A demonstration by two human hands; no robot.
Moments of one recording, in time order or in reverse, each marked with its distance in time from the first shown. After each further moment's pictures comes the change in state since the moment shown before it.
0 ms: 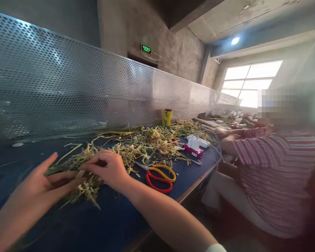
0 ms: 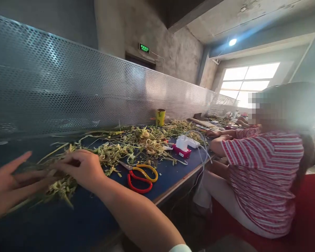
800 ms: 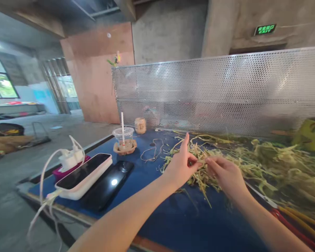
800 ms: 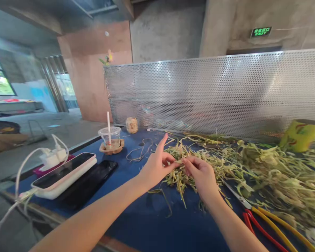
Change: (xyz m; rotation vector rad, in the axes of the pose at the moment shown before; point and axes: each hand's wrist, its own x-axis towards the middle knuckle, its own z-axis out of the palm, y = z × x) left_hand -0.002 -0.016 -0.007 0.012 -0.119 0.499; right_hand -0.012 -0.002 0.008 0.471 -0.072 0.433
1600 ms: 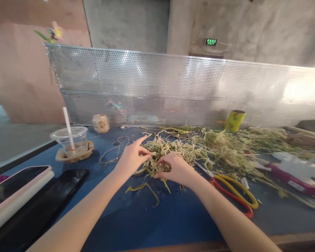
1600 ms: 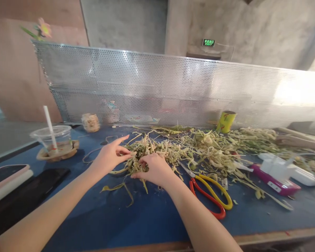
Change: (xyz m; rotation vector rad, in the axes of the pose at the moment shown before) left_hand 0.013 -0.011 -0.022 0.224 -0.033 -0.185; right_hand -0.006 -0.008 -0.009 -0.868 -0.366 -0.227
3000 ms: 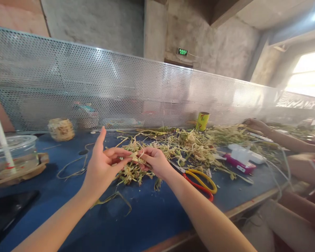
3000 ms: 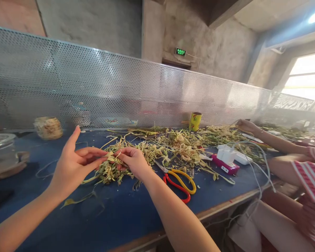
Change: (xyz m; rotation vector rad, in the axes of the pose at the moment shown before) left_hand -0.011 0.029 0.016 -0.562 0.197 0.082; right_hand 0.014 0.006 -0.003 1.326 0.151 0.195
